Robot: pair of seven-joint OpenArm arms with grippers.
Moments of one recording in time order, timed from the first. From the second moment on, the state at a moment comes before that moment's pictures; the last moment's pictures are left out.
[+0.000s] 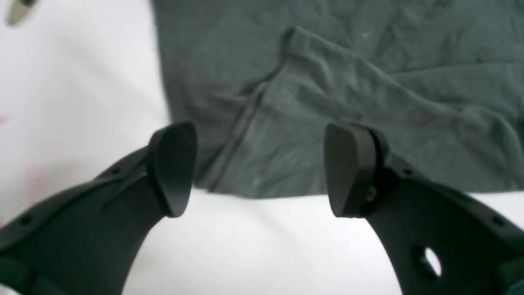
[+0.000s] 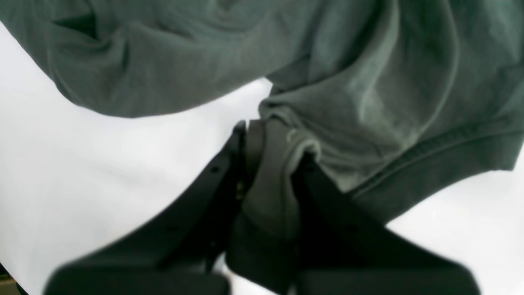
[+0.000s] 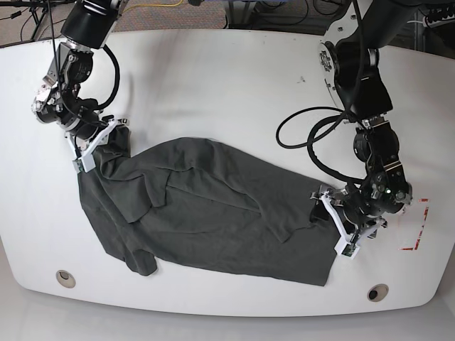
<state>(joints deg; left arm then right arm) -26.4 -1.8 -18.7 76.1 -2.7 -40.8 59.6 0.4 12.3 30.0 84.6 33.6 40.0 -63.6</state>
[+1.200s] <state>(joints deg) -28.9 -13.9 -20.8 53.4 -2.5 -40.4 45.4 1.1 12.3 30.0 84.6 33.4 39.9 -63.6</state>
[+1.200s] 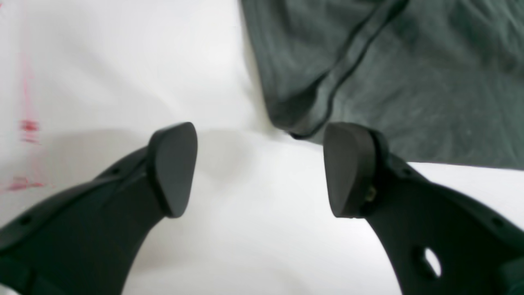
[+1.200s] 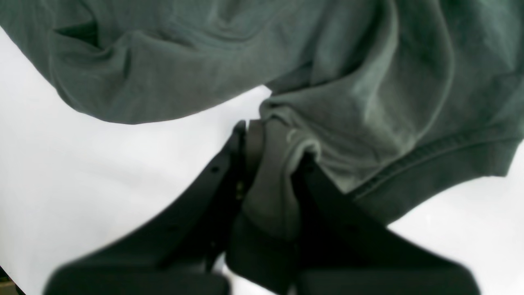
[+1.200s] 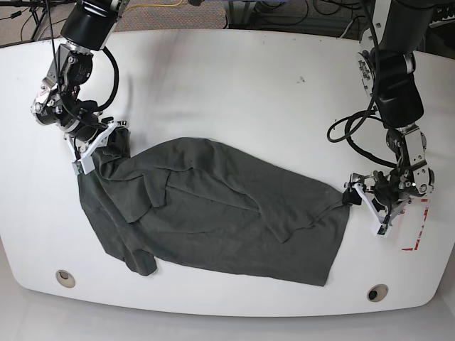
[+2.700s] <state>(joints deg) -19.9 -11.3 -29.3 60.9 -4.4 -42.4 50.8 1.1 11.1 30.0 84.7 33.6 40.0 -63.8</state>
